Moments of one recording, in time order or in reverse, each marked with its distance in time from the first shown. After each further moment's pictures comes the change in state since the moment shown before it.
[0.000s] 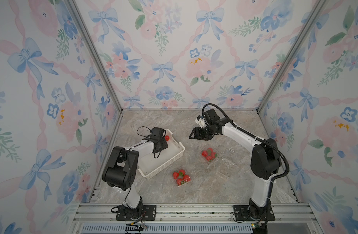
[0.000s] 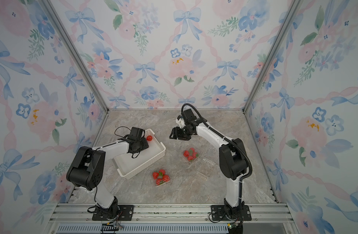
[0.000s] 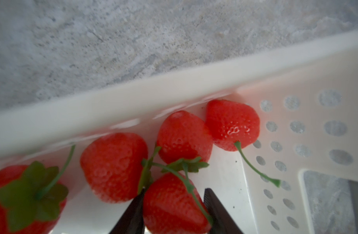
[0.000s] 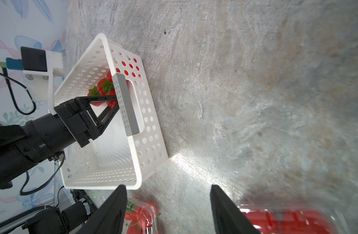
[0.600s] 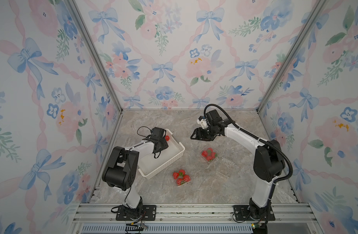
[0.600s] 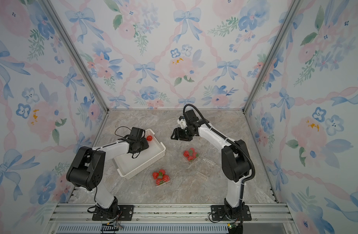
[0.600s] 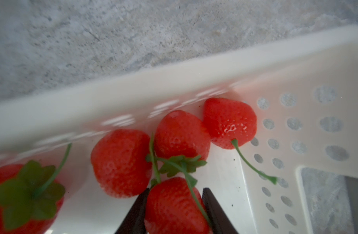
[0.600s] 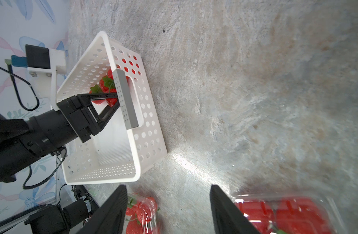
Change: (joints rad) left arm -0.014 -0.011 -0.004 -0.001 0.003 0.001; right arm -0.015 -0.060 -0.069 0.023 -0.015 0.000
